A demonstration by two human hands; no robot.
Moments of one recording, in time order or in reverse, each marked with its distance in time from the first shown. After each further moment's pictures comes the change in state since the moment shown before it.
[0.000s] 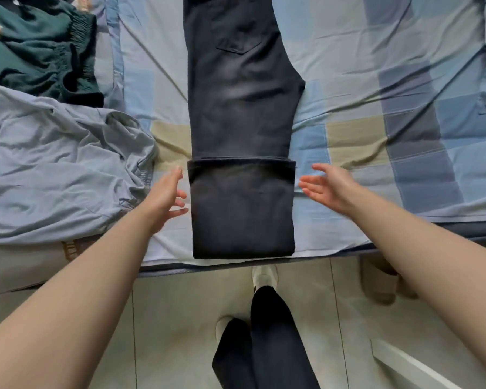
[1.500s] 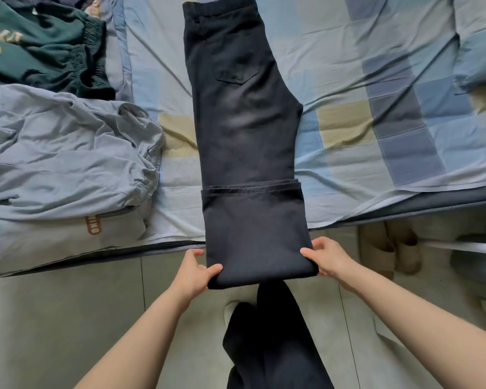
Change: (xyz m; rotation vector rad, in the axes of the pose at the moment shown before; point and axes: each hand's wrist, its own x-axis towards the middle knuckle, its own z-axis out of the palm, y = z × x) left_hand -0.103 -0.176 0.009 0.289 -0.077 -0.098; right_hand -0.088 0.187 -0.054 -0.669 0.076 -0.002
